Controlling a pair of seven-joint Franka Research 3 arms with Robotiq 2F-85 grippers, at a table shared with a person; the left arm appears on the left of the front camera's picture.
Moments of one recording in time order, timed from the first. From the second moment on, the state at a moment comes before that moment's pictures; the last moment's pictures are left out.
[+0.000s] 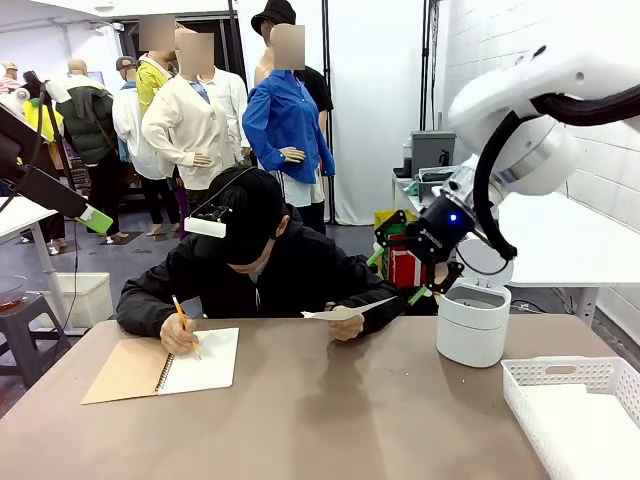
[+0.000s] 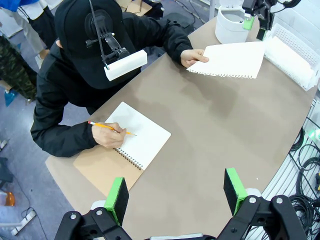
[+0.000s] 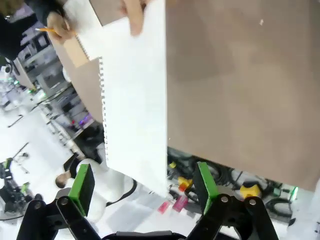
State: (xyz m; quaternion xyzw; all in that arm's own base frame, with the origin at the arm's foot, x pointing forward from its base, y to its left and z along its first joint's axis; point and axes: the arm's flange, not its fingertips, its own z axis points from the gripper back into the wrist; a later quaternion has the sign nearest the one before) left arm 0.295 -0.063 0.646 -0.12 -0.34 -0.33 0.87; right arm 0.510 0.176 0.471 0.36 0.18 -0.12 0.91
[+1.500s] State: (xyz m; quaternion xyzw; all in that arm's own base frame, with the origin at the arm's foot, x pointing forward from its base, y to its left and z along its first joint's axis) left arm 0.295 -0.063 0.646 -0.12 -0.34 -0.33 0.87; right arm 0.514 0.196 0.387 0.42 0.26 -0.12 0.86
